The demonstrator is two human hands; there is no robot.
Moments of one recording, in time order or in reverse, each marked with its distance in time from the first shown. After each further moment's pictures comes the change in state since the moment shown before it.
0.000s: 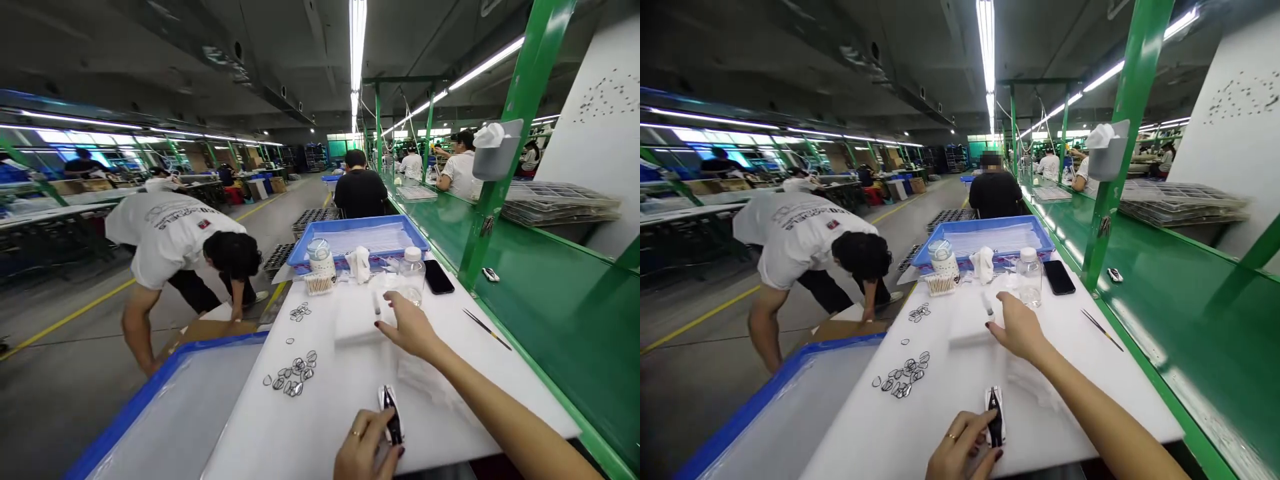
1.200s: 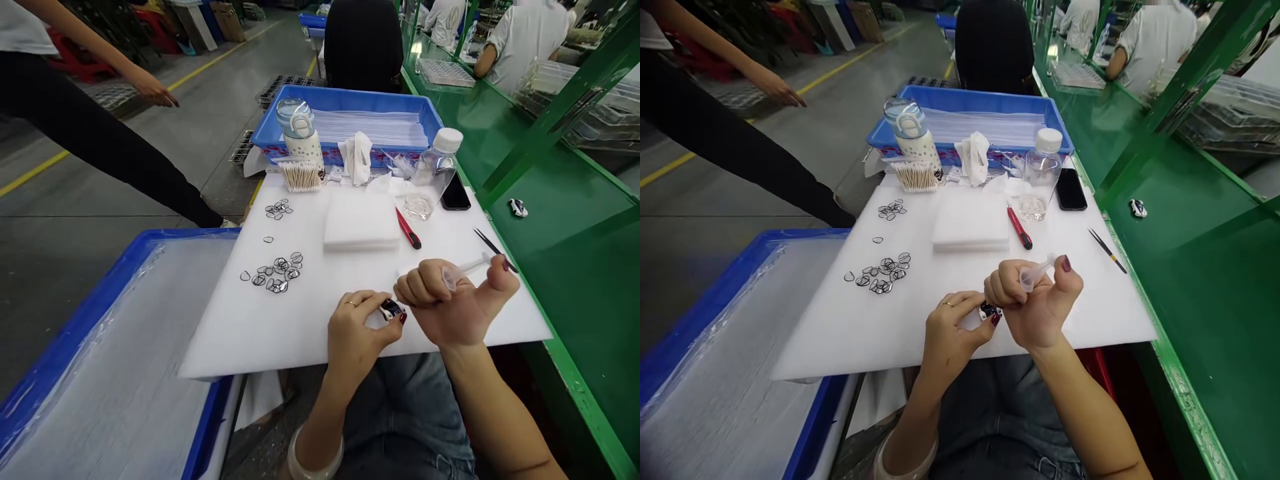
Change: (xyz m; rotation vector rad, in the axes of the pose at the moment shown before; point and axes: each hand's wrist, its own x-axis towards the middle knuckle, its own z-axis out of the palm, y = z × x) left_hand 0.054 0.044 -0.016 -0.144 -0.005 -0.374; right_hand -0.068 -0.059 -0.017 1.585 -0.083 0.117
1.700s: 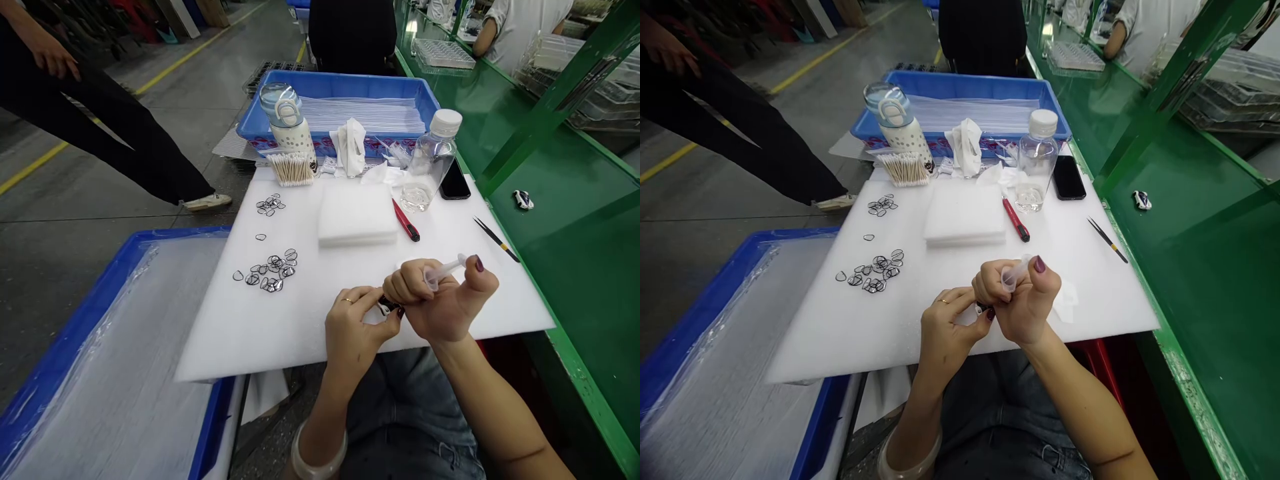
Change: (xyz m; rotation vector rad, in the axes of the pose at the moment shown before) left_hand -0.001 -0.001 0.001 0.016 0.012 0.015; right_hand 0.002 0.017 -0.002 0.012 -0.003 0.004
